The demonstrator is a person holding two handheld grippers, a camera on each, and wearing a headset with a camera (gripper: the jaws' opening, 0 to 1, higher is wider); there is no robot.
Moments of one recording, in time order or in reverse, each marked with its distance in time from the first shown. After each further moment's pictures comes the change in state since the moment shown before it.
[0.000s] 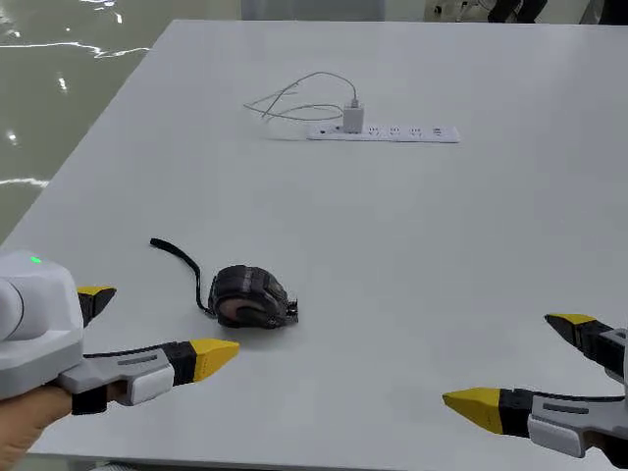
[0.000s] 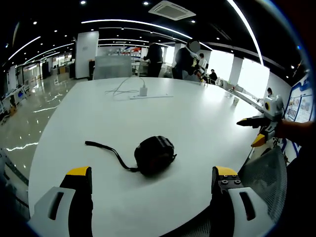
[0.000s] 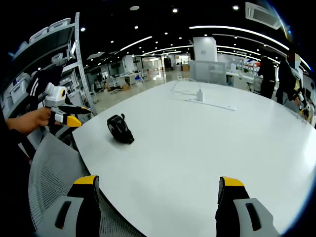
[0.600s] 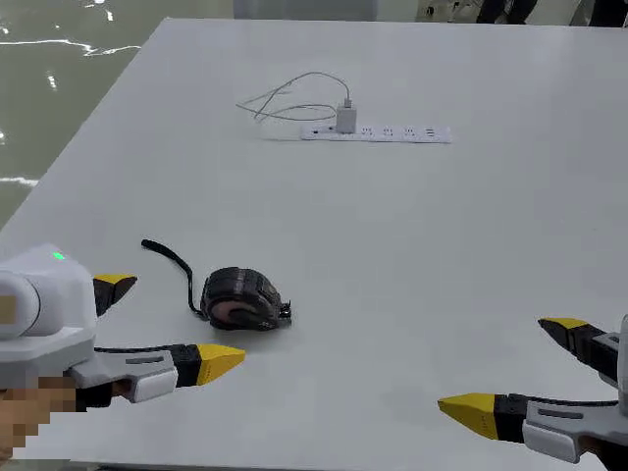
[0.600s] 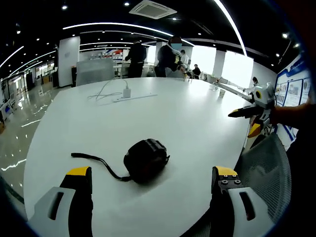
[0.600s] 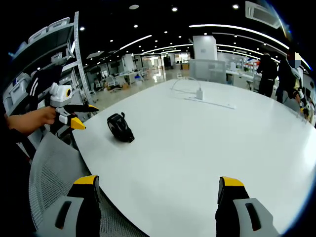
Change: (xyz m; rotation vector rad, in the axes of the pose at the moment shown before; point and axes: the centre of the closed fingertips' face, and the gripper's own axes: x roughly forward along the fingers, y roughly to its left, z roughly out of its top) left arm 0.029 -0.011 0.004 0.140 -0.006 -0.159; right arm -0.001 0.001 -0.003 0.005 0.015 -0.001
